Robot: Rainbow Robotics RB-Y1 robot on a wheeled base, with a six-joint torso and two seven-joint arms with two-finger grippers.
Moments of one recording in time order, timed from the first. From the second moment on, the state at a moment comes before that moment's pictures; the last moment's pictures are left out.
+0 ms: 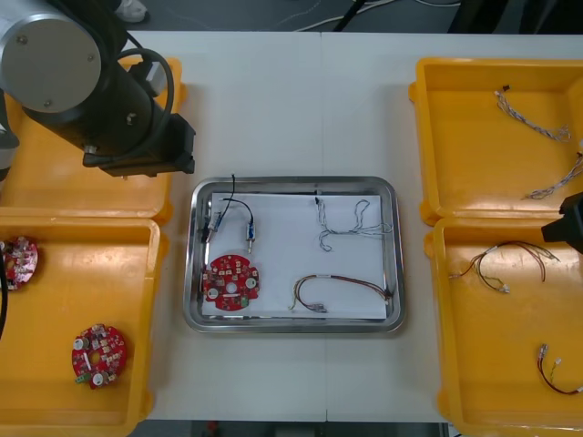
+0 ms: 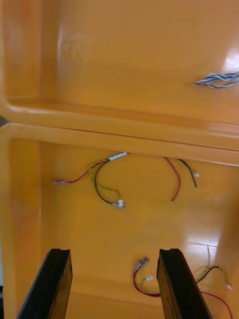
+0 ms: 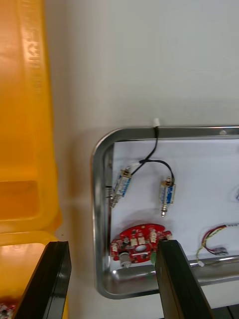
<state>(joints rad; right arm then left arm) -0.24 -0.80 -0.27 -2.21 -0.95 1.92 1.30 -0.75 0.62 -0.18 -1.92 0.80 1.91 -0.86</state>
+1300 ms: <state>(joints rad) -0.64 -0.80 0.48 -2.34 -1.00 1.92 1.30 -0.43 0.94 0.11 -1.93 1.00 1.87 -1.11</state>
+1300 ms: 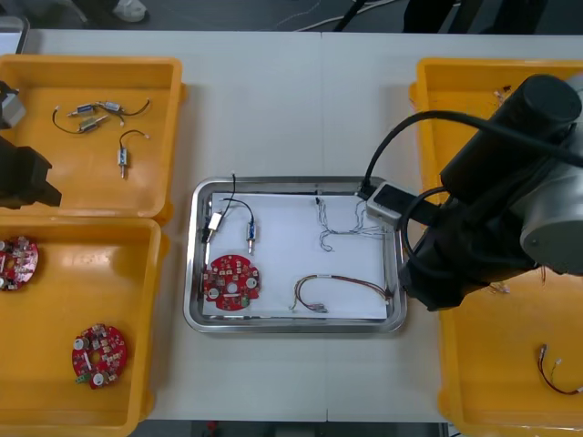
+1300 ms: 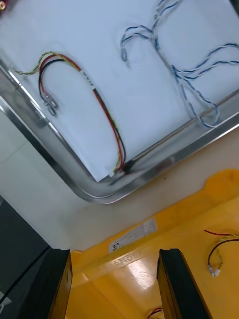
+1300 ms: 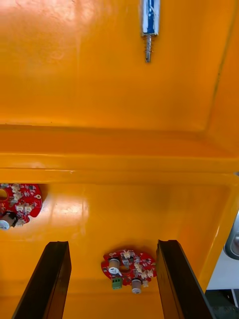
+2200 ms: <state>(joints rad) -0.67 -0.62 0.75 -2.30 -0.85 1.87 1.44 -0.43 0.95 0.11 -1.93 0.96 1.79 -1.11</state>
